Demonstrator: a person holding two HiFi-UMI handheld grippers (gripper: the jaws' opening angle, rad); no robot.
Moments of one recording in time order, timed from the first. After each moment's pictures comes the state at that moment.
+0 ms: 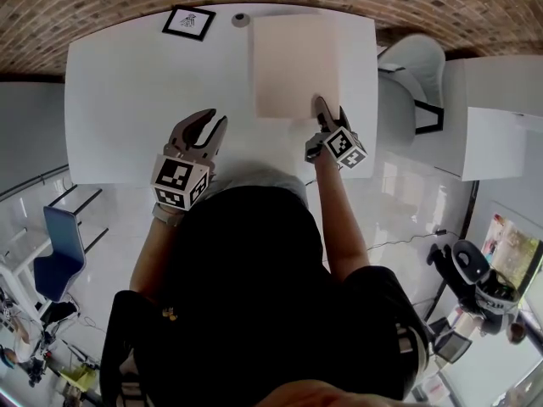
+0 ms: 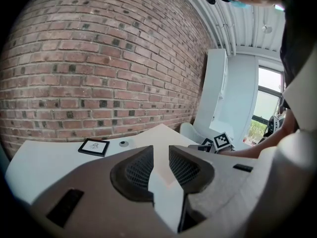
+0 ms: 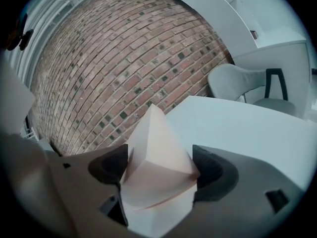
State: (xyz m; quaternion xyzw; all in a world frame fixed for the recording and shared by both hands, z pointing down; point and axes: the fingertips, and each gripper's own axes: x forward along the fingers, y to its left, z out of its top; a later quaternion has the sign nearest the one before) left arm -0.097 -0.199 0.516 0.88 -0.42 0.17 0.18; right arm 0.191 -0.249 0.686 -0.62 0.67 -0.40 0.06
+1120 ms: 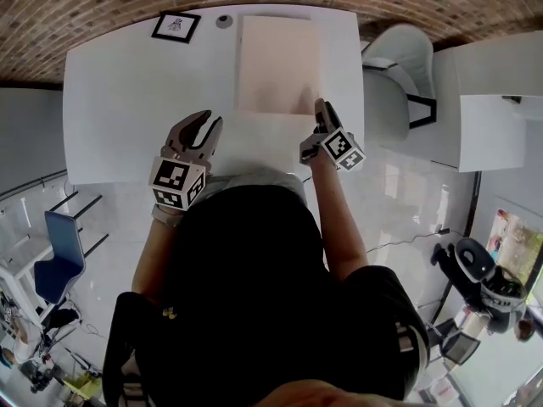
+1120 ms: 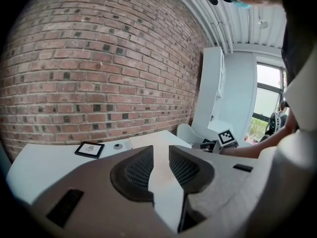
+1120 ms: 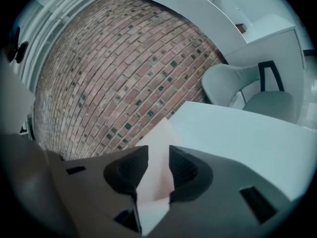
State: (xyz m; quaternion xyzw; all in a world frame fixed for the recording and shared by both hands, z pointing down) left arm -0.056 -0.173 0.504 0.88 -0.42 0.17 0.16; right arm 0.223 -0.221 0.659 -0.61 0.66 -0.43 0.12
